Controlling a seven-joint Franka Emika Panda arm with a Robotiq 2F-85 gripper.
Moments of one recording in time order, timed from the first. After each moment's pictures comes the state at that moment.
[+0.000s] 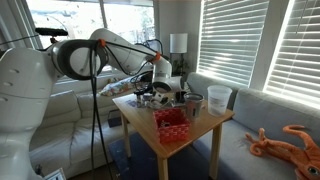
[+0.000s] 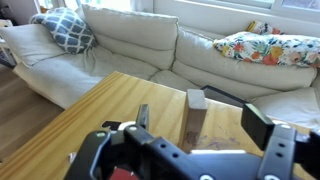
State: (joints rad) arm 0.02 0.52 -0.02 -1.65 1.18 1.60 0.89
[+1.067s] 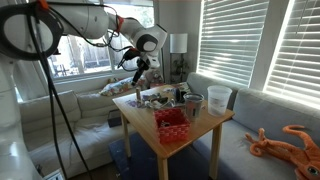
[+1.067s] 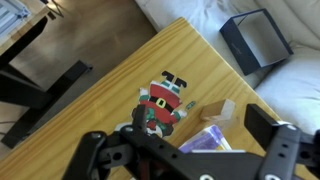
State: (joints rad) arm 0.12 0.17 0.00 -1.65 0.52 1.66 0.92
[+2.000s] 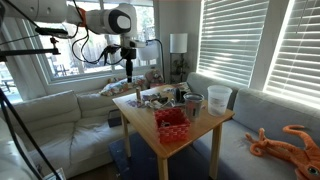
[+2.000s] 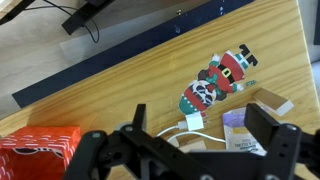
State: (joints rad) arm 0.15 -0.12 0.11 -1.83 0.04 1.67 0.85
